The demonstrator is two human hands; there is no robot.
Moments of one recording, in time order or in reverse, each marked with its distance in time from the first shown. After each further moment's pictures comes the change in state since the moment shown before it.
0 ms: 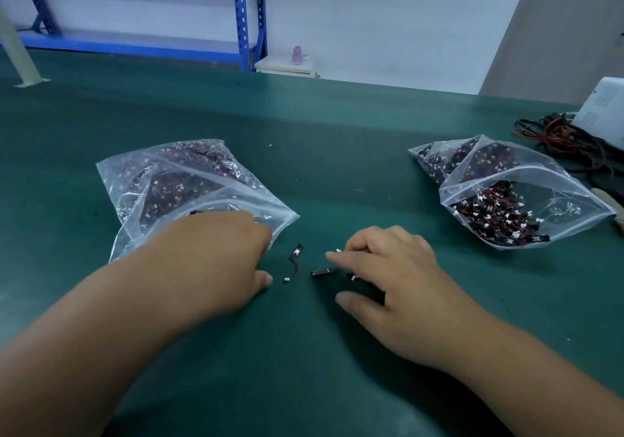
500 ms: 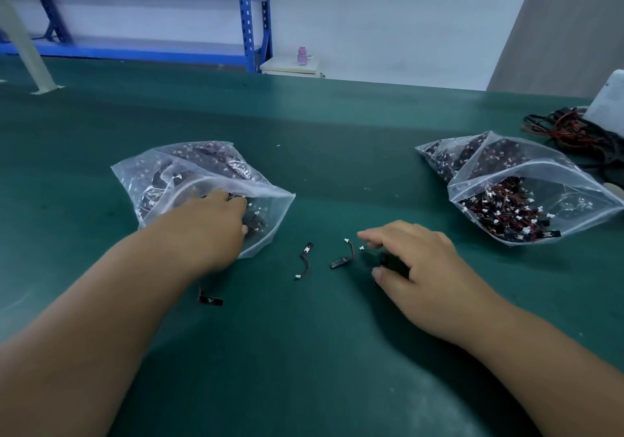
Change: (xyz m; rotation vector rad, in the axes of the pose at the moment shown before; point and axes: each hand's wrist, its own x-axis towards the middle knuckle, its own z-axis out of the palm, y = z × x) left_hand 0.042 -0.045 0.030 -0.086 -0.063 -0.178; right_hand 0.004 0.023 0.004 0.127 0.047 0.122
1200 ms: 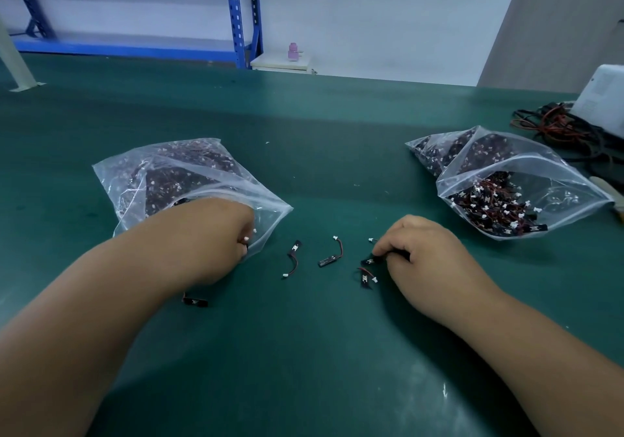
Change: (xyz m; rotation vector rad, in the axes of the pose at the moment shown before) left_hand -0.023 0.019 -0.015 -0.069 0.084 0.142; right_hand 0.005 0.008 -0.007 0.034 0.090 0.177
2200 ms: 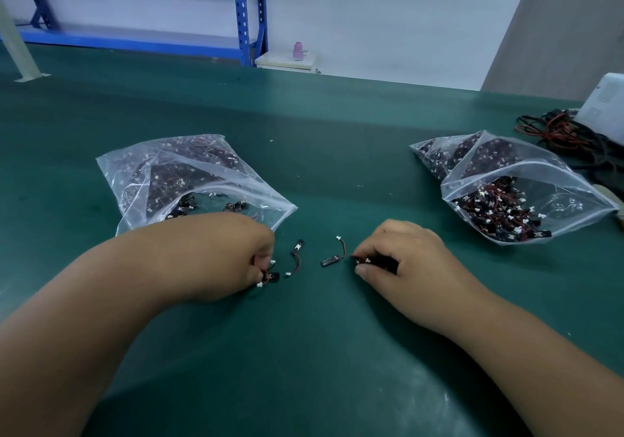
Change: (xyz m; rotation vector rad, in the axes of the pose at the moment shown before) left_hand -0.012 0.012 -0.007 -0.049 -0.210 0.164; right_hand 0.000 -0.011 0.002 0.008 -0.095 -0.186
